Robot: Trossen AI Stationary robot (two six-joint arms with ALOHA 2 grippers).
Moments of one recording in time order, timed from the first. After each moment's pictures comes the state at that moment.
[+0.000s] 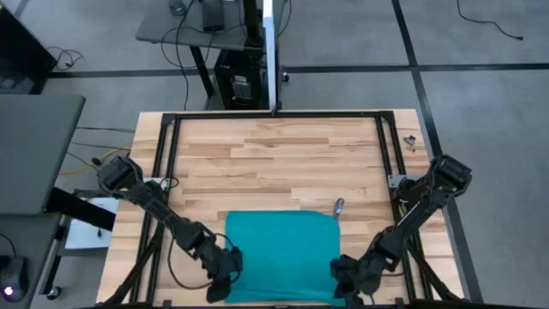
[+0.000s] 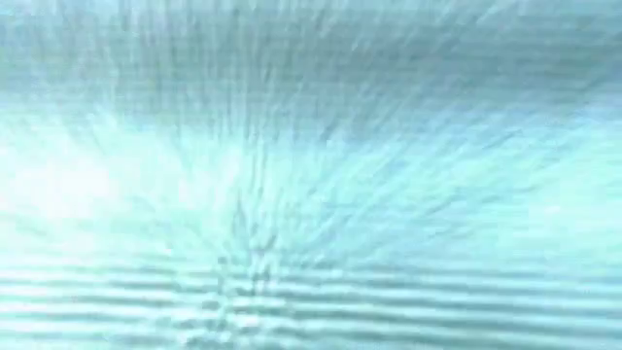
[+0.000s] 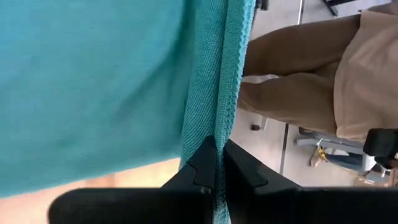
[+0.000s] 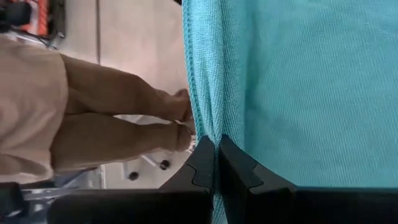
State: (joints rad) left arm -0.68 1.68 0.89 -0.04 0.30 -0.99; right arm 0.88 1.69 0.82 0.15 0.04 1.16
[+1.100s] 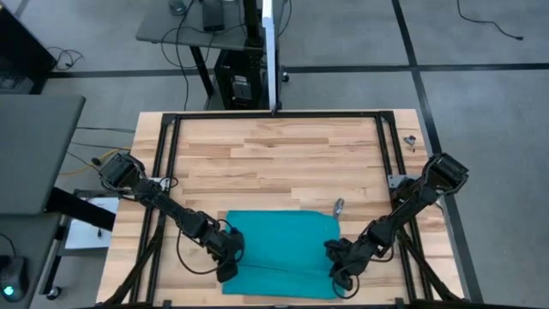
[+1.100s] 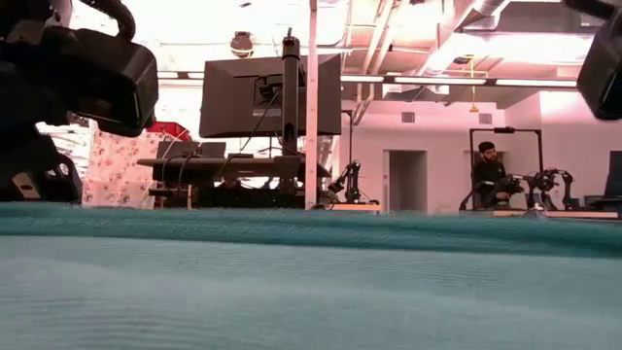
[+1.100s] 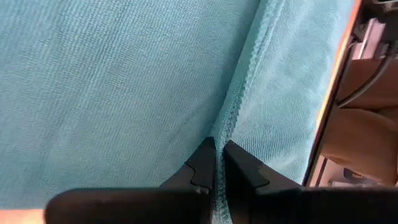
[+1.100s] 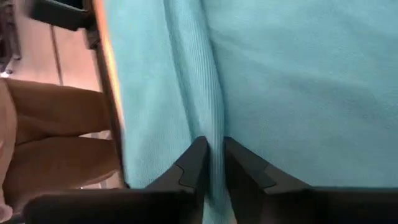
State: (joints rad) left arm -0.58 1.69 0.81 -0.12 0.20 -1.02; right arm 0.77 1.69 0.70 0.13 0.03 1.21
